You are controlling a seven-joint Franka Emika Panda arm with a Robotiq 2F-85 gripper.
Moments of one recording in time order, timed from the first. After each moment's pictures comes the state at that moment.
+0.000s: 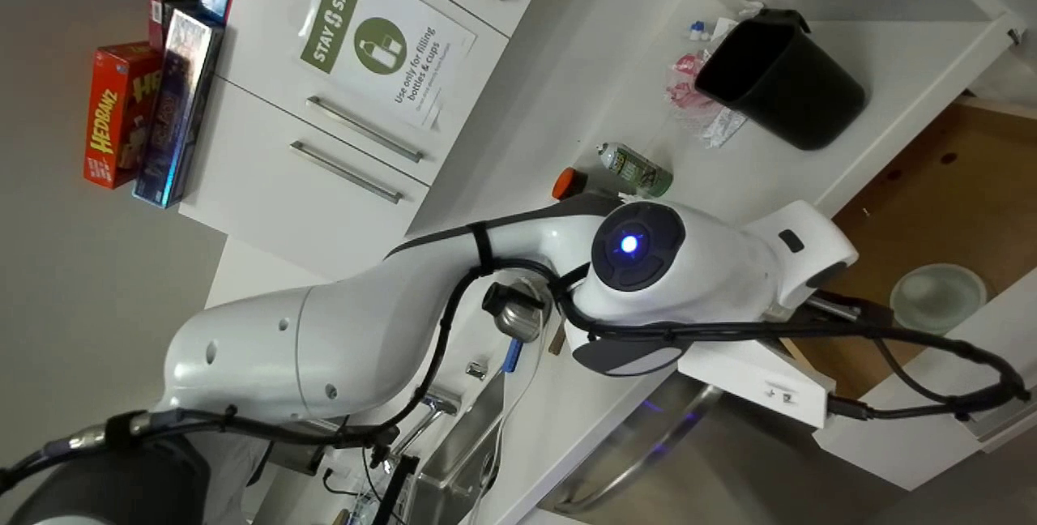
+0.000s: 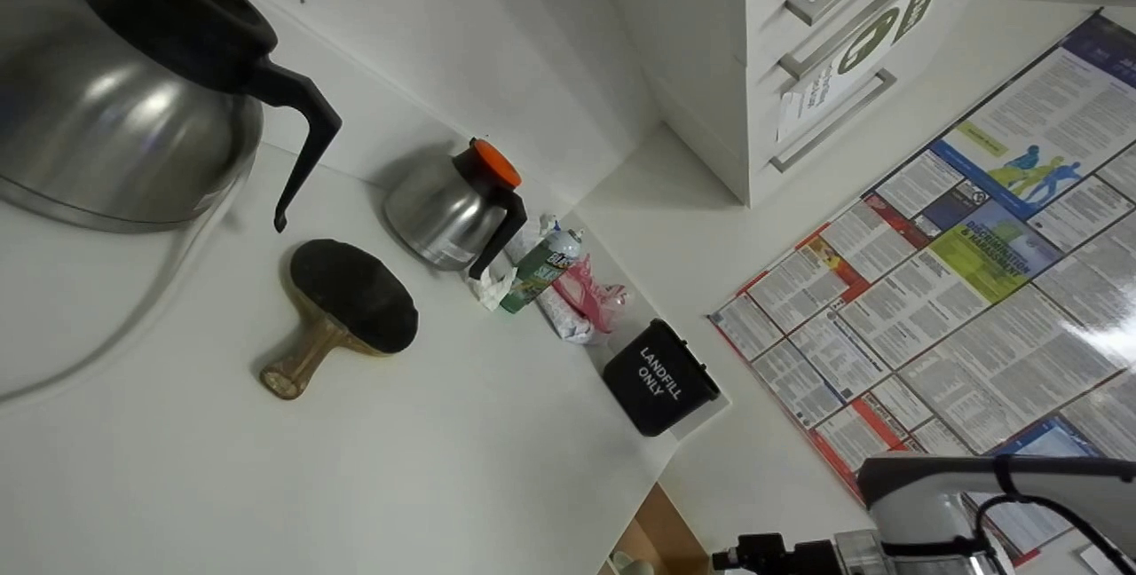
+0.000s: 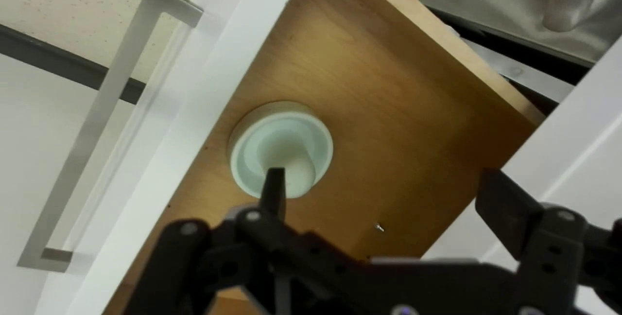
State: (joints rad) arm -0.38 0.24 -0.32 -2.33 0.85 2.57 -0.91
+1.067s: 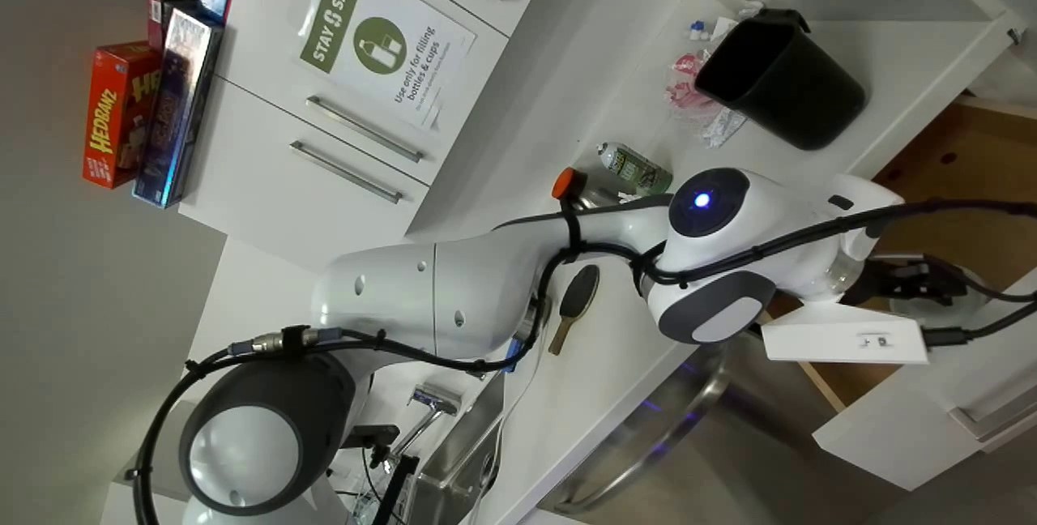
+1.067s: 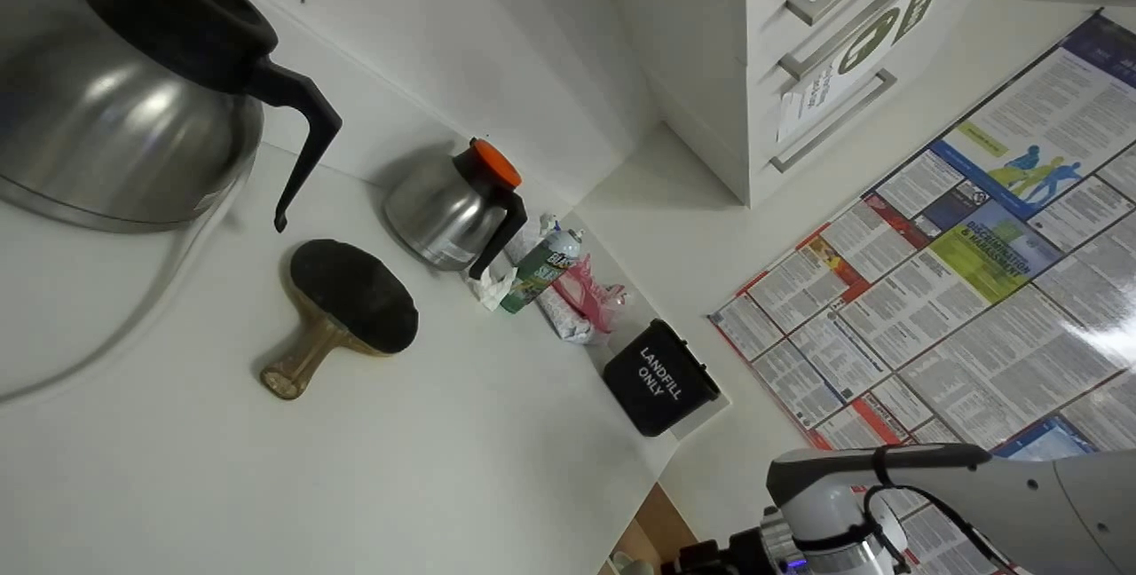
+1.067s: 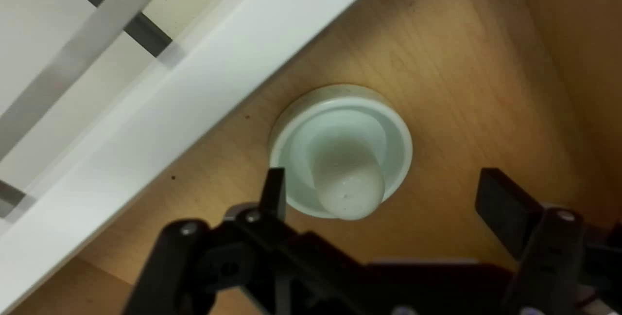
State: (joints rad) arm -0.45 0.55 -0.20 -2.10 0.68 2.70 -0.99
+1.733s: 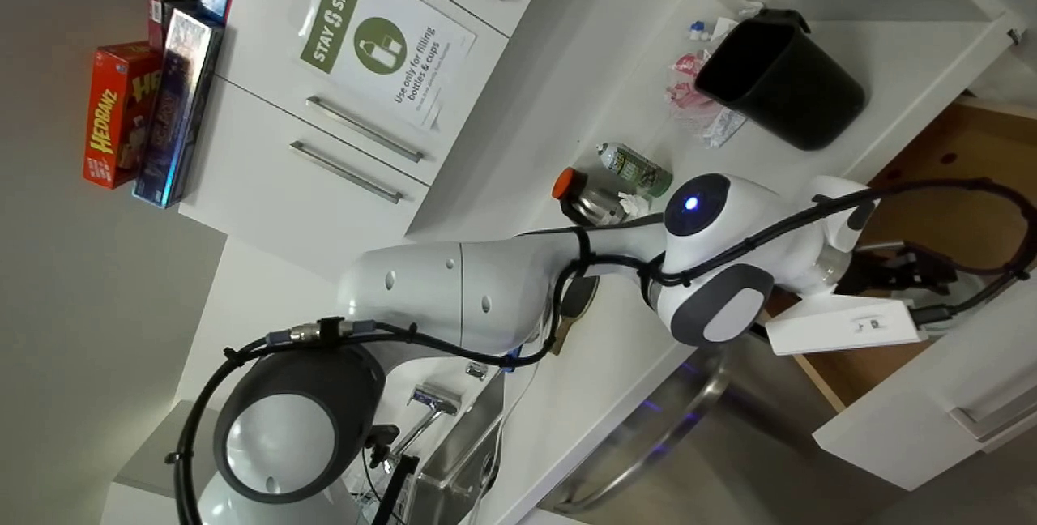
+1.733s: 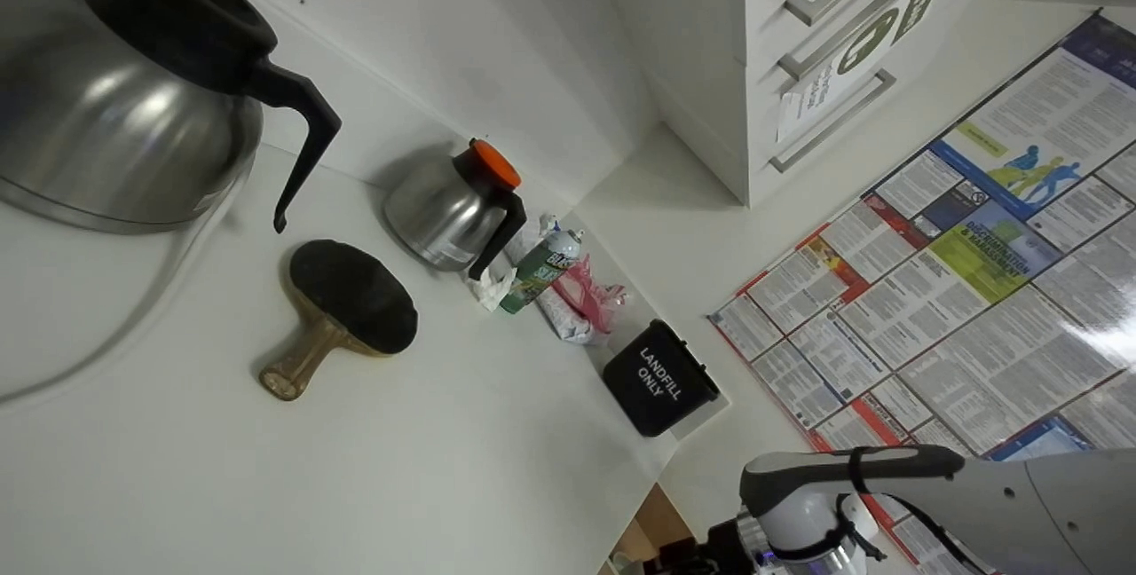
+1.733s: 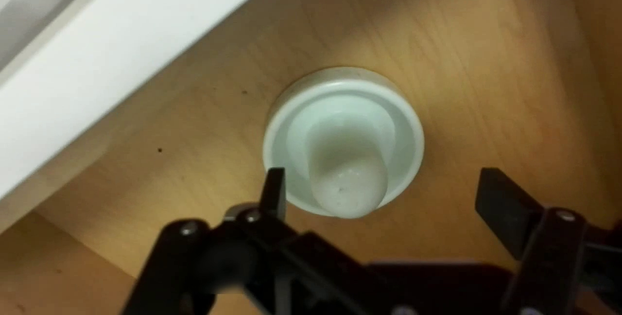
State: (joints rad) arm -0.48 0.60 -0.12 -2.08 0.50 2.82 -0.90
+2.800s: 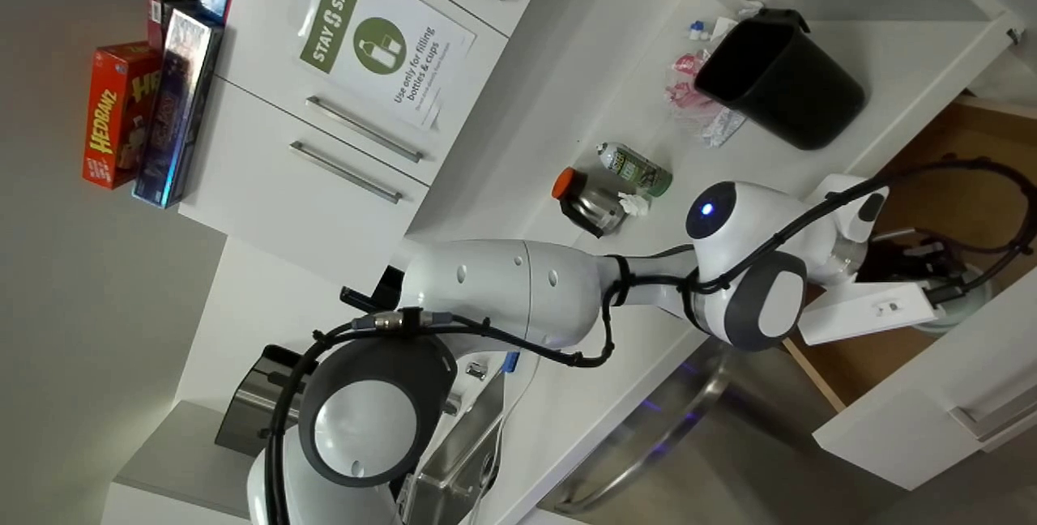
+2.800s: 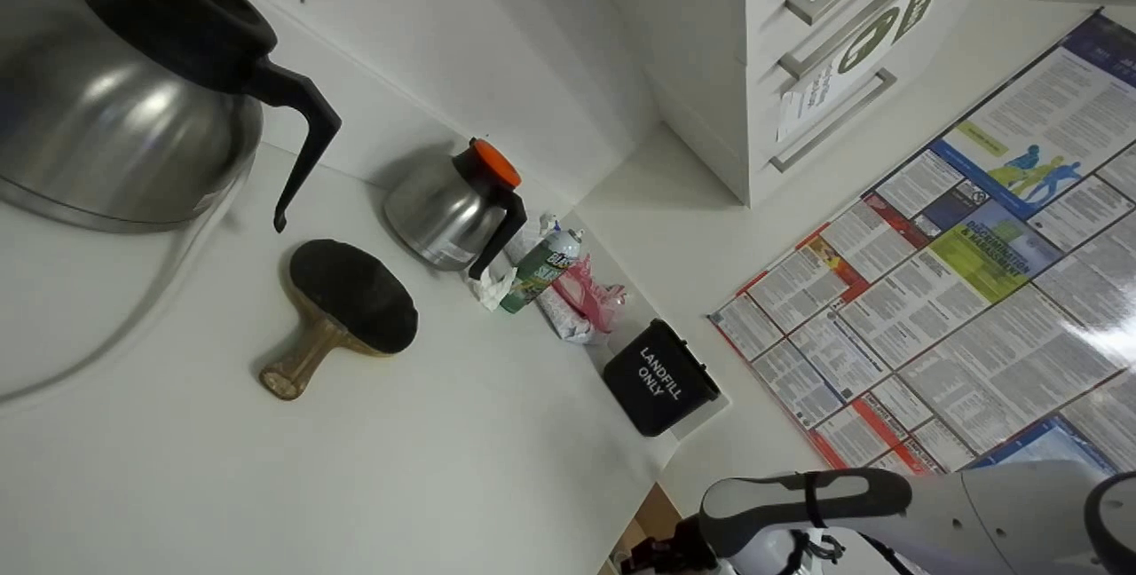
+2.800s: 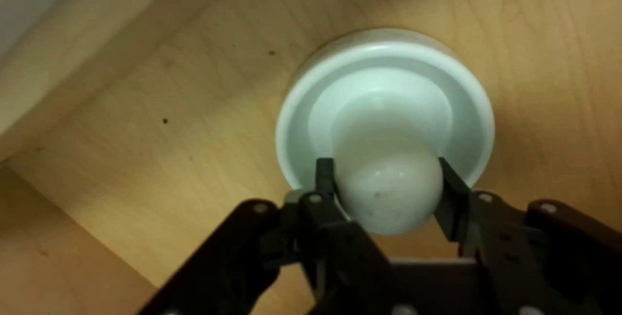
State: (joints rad) arm -0.54 0.76 -0.06 -1.97 0.12 2.96 -0.58
